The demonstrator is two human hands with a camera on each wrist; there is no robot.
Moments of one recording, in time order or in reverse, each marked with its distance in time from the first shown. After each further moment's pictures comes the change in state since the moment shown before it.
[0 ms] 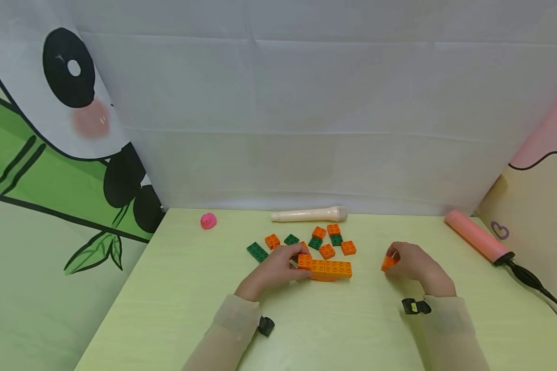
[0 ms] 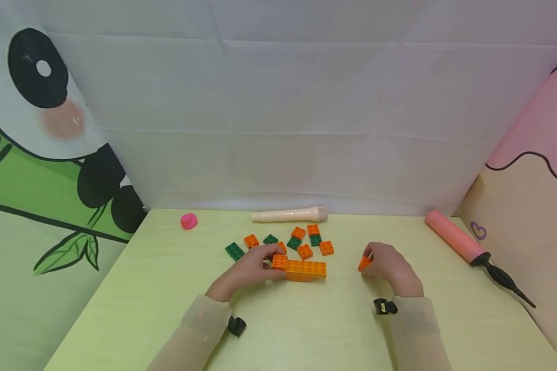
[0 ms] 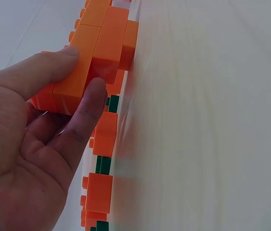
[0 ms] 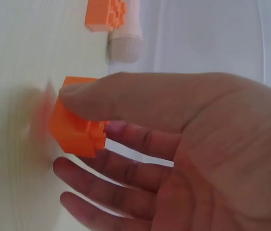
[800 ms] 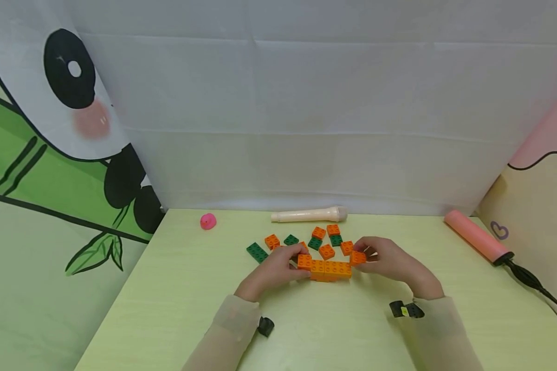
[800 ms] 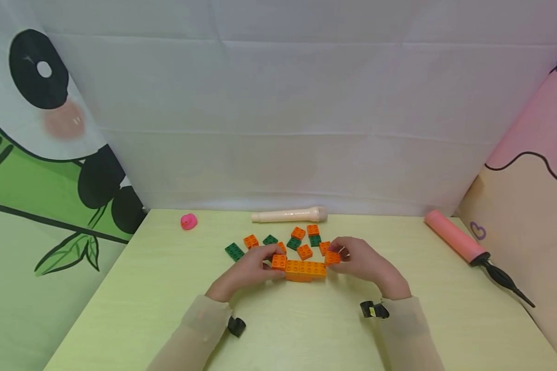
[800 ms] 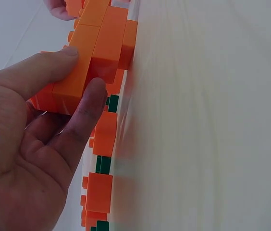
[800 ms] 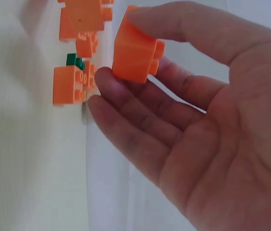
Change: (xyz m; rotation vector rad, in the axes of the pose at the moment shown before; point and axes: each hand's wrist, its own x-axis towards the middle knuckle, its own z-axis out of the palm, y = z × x) left_hand -0.001 0.001 0.000 0.002 -0.003 0.011; right_hand 0.008 -0.045 0.012 0.221 -0.015 -0.329
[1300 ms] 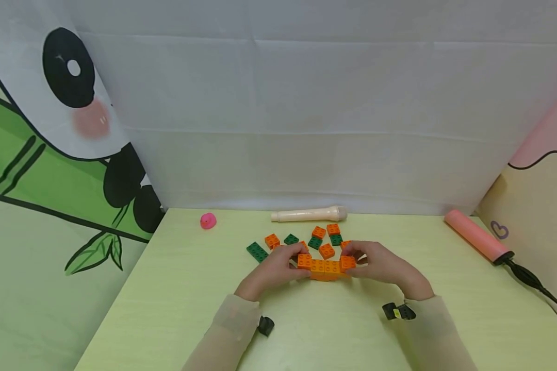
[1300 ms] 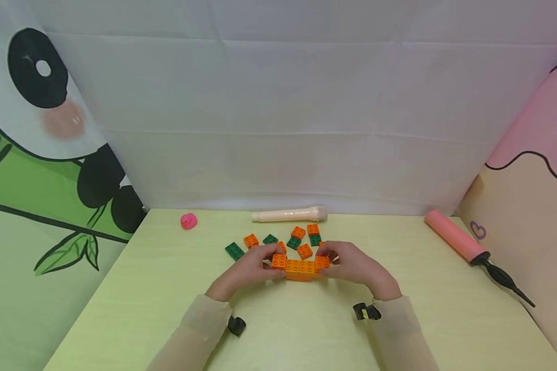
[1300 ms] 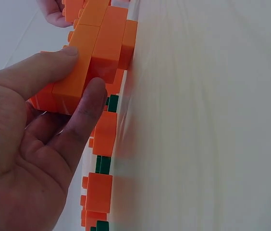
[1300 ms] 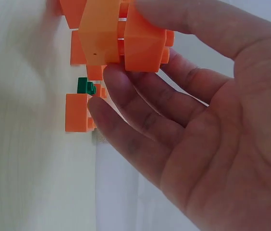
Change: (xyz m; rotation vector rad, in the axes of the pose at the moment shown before) left_hand 0.001 -0.001 0.001 0.003 -0.001 0.006; right_hand 0.008 -0.006 0.016 0.033 -0.073 -0.101
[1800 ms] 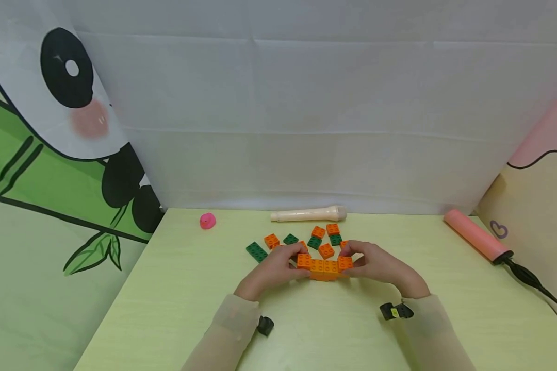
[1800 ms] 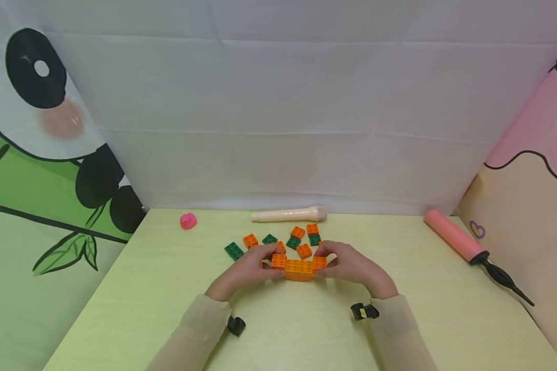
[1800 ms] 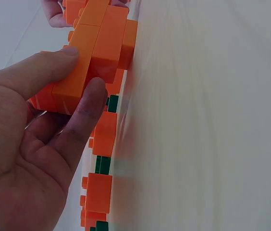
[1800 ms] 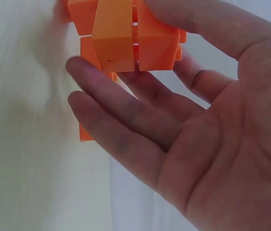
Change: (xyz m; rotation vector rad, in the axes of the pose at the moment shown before) left_hand 0.002 0.001 0.001 0.006 0.003 -0.010; right_hand -0.001 0.007 0.004 0.139 -0.029 0.044
